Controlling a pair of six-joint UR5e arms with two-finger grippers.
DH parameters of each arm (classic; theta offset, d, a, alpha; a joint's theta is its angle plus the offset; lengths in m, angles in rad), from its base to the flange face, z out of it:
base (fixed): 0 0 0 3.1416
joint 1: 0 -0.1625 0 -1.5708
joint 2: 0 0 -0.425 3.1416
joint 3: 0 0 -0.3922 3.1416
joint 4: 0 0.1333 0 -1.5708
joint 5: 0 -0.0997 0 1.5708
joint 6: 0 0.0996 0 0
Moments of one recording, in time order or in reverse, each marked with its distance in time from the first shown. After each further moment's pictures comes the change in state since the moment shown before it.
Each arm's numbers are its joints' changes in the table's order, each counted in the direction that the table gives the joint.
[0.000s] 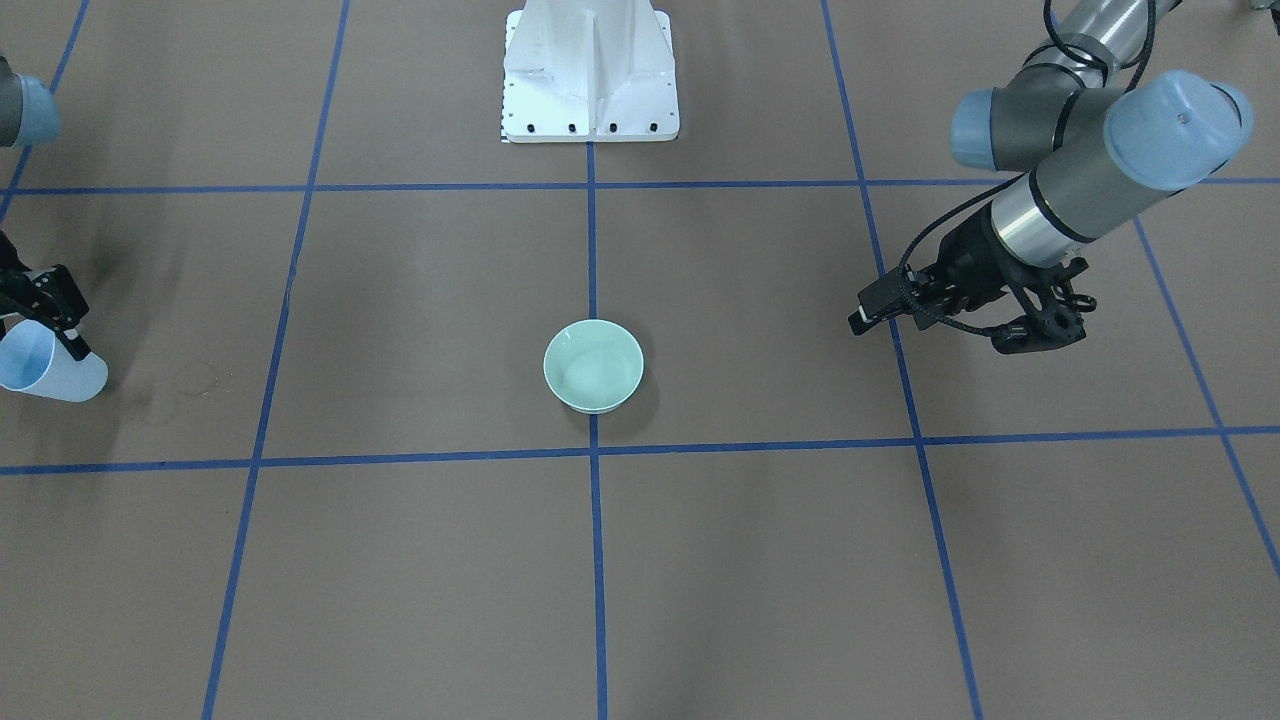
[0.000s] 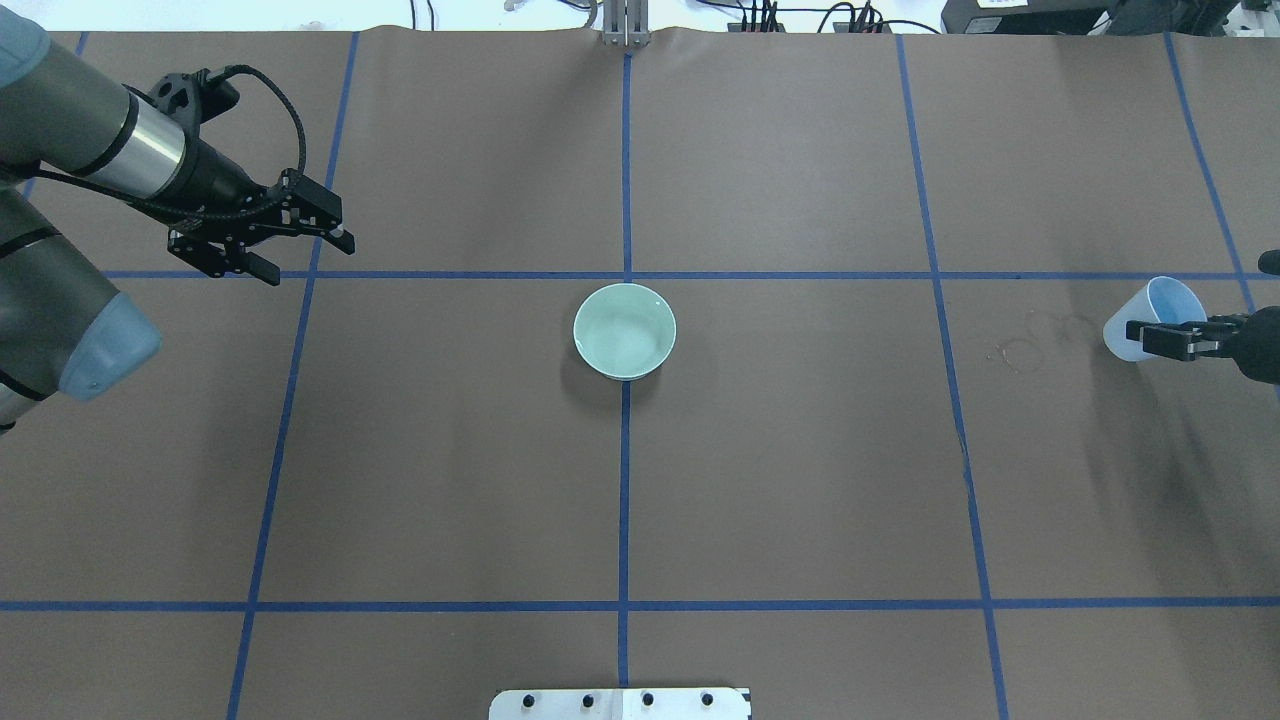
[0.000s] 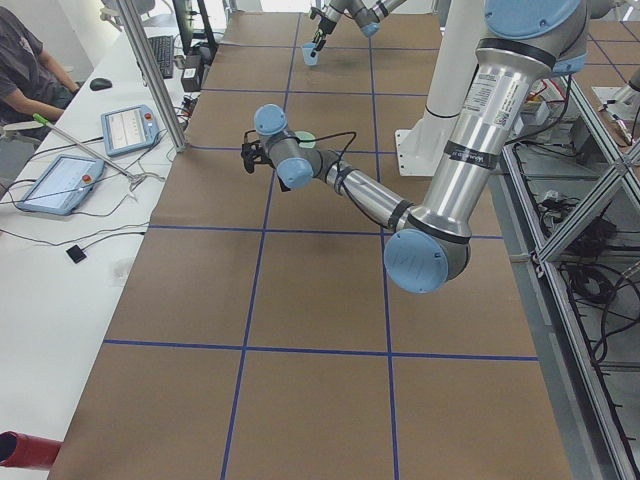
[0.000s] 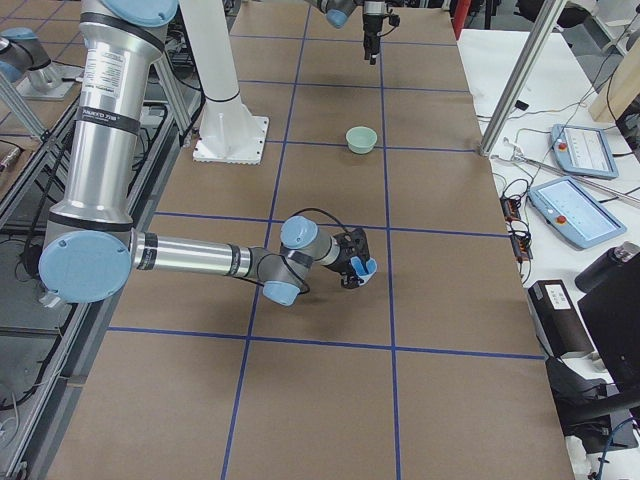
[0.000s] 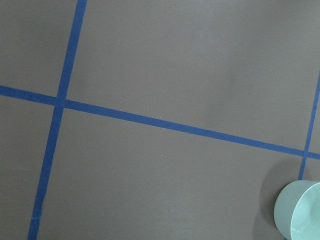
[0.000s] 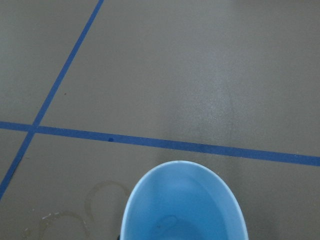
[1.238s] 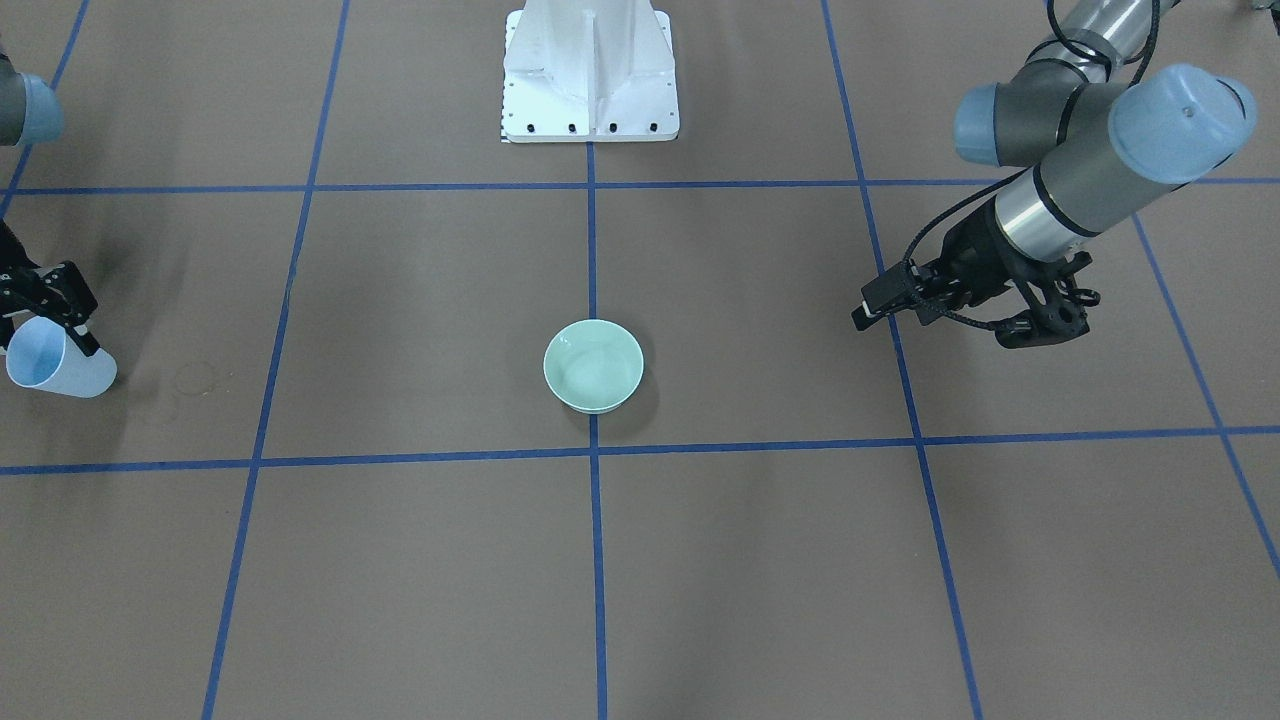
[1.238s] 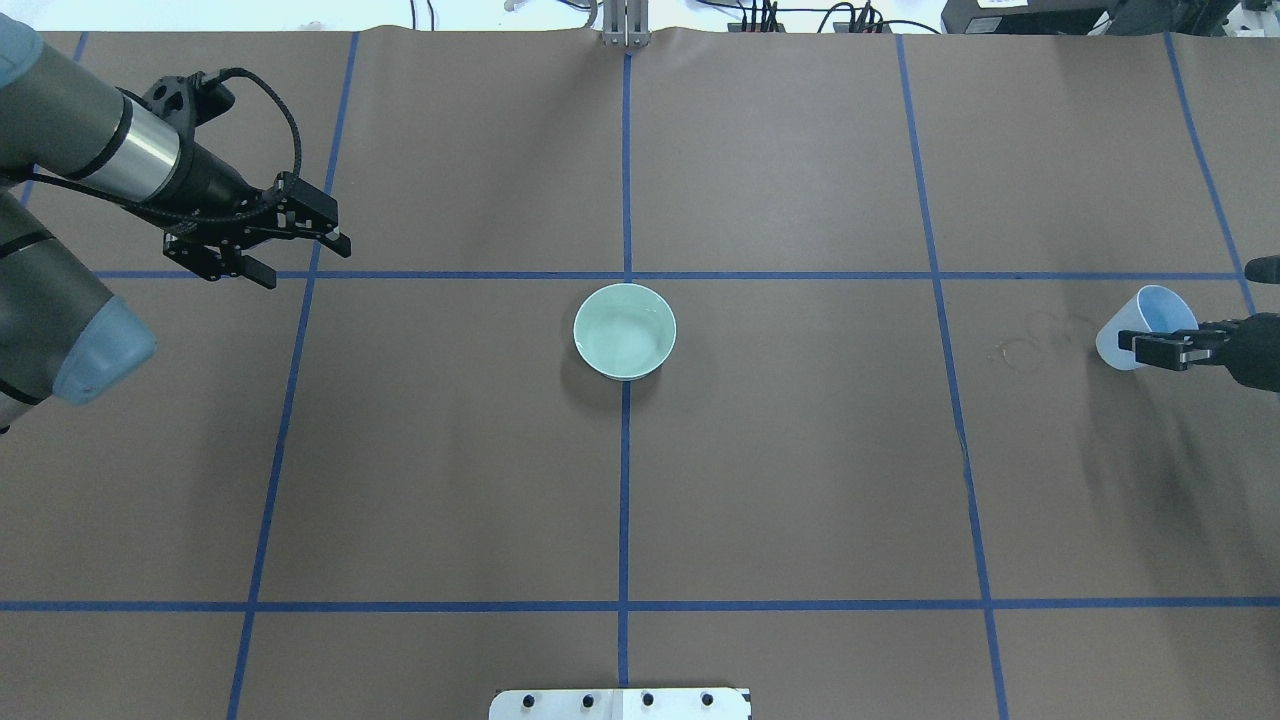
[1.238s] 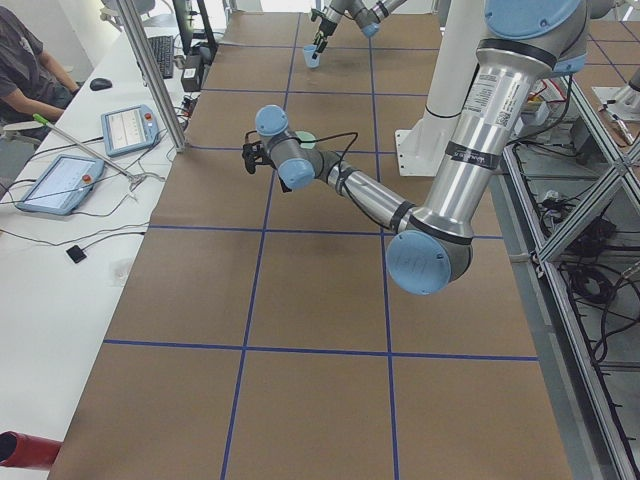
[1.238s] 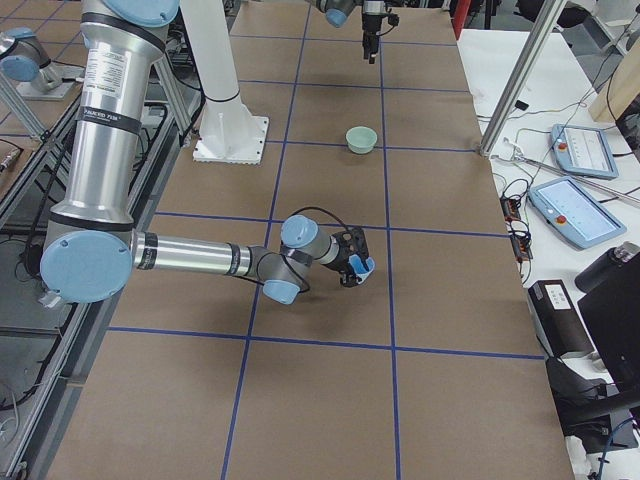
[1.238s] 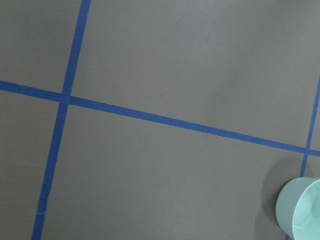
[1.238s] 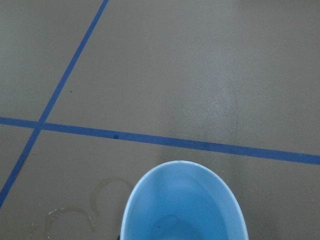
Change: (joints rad) left arm 0.000 0.008 0.006 0.001 0.002 0.000; right arm 0.023 0.000 -0.002 -0.013 -0.020 -0.047
